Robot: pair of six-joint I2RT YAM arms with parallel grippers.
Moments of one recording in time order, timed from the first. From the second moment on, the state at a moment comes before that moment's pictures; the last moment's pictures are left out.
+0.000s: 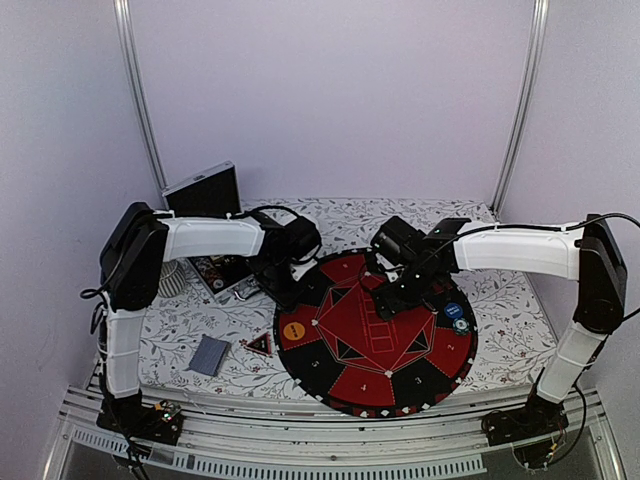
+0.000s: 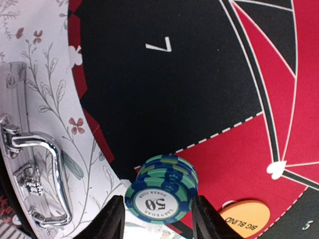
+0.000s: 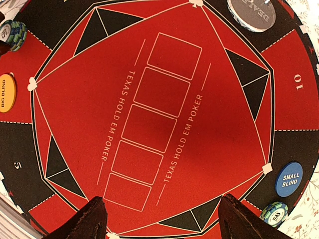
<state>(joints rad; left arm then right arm) -0.78 2.11 1.59 -0.88 -0.16 -0.04 0.85 1.73 1.28 -0.79 0.15 0.38</state>
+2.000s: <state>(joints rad) -0.29 1.91 1.42 -0.87 -0.04 0.02 0.78 1.59 1.20 -0.69 0.22 0.27</state>
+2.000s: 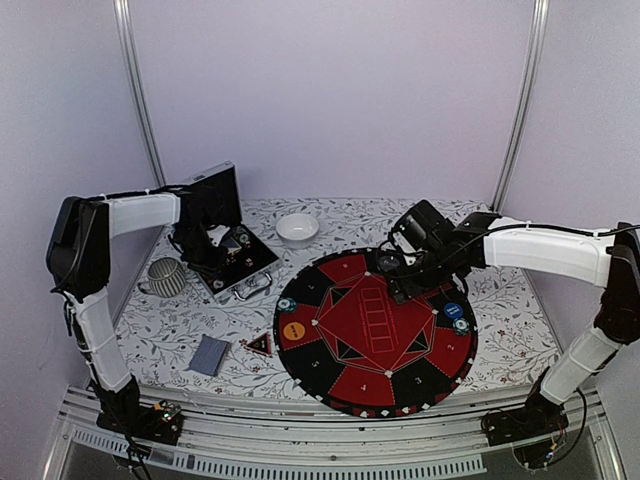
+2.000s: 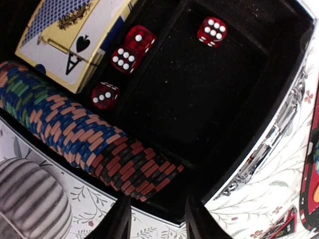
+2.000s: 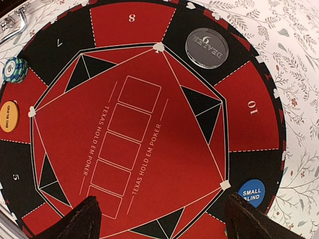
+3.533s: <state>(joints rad) -0.36 1.90 1.36 -0.83 -0.11 0.04 0.78 1.61 1.20 -0.69 0.16 0.27</state>
